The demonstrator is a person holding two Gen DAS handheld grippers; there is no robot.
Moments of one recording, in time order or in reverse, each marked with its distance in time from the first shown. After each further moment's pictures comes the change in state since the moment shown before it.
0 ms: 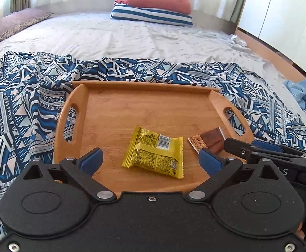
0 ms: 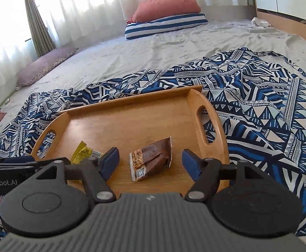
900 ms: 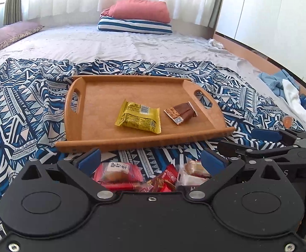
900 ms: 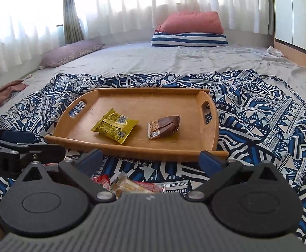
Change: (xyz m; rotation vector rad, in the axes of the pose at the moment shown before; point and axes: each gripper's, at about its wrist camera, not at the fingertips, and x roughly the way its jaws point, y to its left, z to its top) left arm -0.093 -0.008 -0.082 0.071 -0.070 -0.078; right arm -0.091 0.013 -0.063 -0.188 -0.056 0.045
